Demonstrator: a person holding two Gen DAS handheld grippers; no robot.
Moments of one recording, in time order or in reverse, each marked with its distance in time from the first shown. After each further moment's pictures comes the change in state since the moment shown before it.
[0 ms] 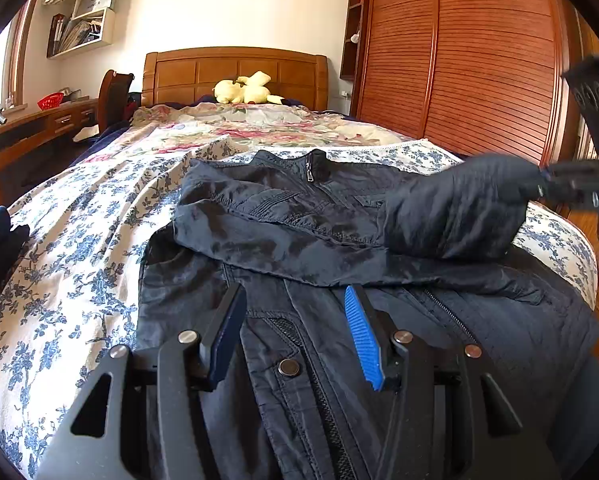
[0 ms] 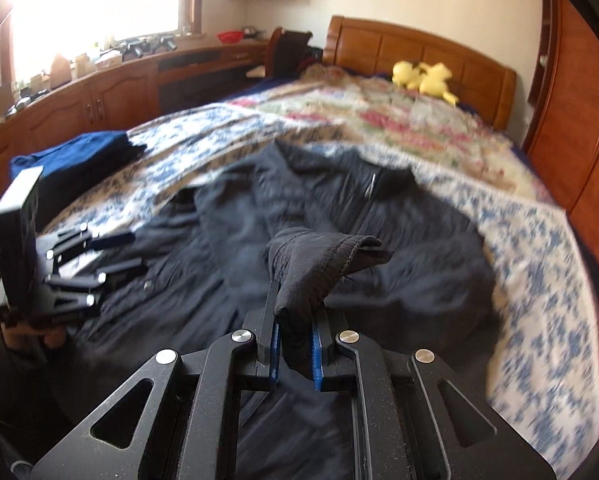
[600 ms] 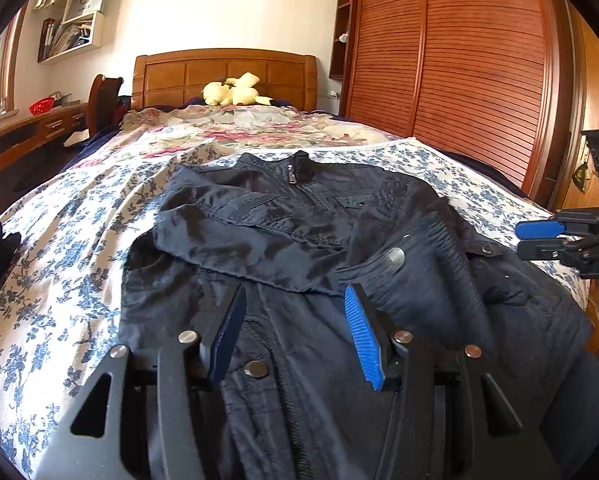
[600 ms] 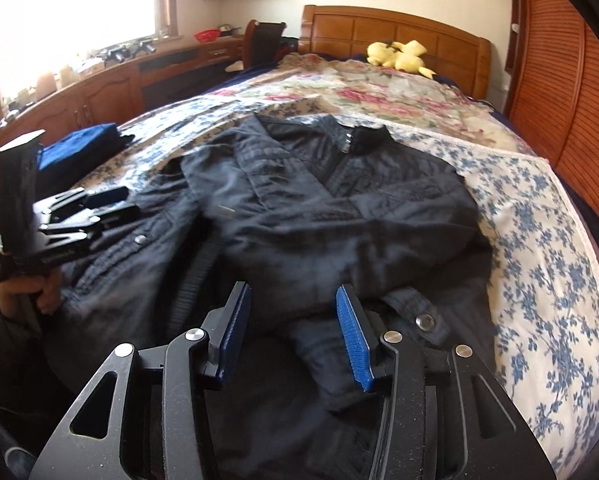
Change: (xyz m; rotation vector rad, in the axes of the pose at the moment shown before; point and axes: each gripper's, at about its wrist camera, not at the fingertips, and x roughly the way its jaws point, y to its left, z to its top) left arm -0.003 -0.023 0.004 0.020 0.000 -0.035; right arm -0.028 -0.020 -0.065 0.095 0.011 -0.031
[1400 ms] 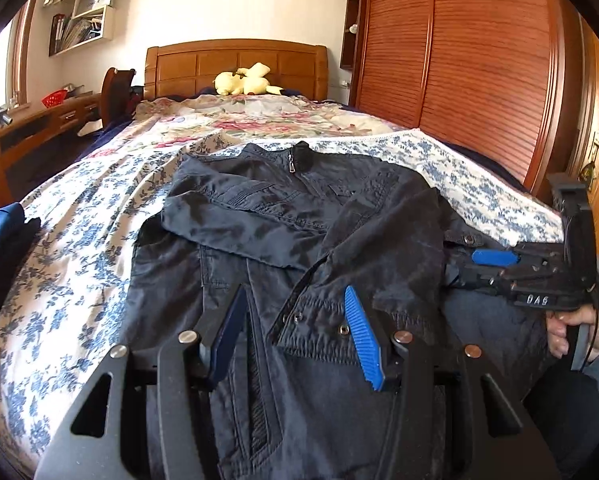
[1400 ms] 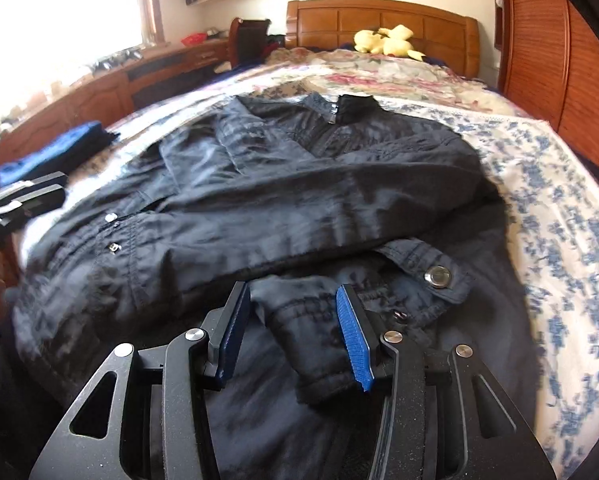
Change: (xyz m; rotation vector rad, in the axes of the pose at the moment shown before) left arm -0.034 -0.032 -0.005 -0.018 0.058 0.068; right arm 0.035 -0.023 -0.041 0.062 -0.001 0.002
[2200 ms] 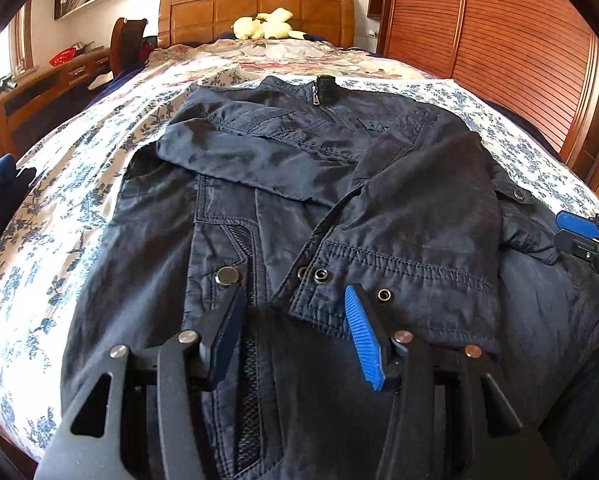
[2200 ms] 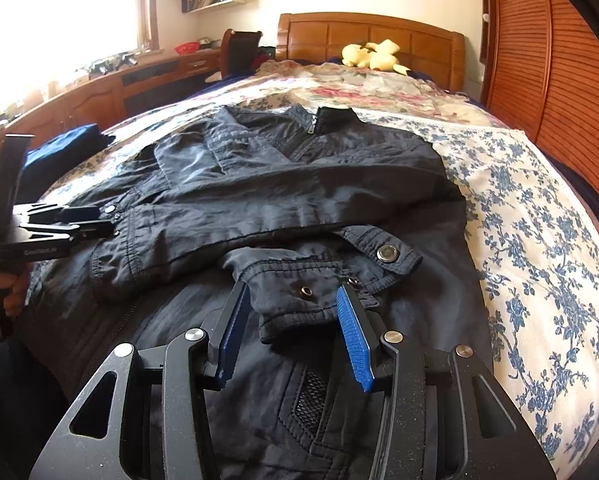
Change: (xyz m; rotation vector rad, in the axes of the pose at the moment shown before) left arm 0.065 0.003 -0.024 -0.048 0.194 0.073; right arm -0.038 -0.011 -0.023 -0.011 -0.061 -0.026
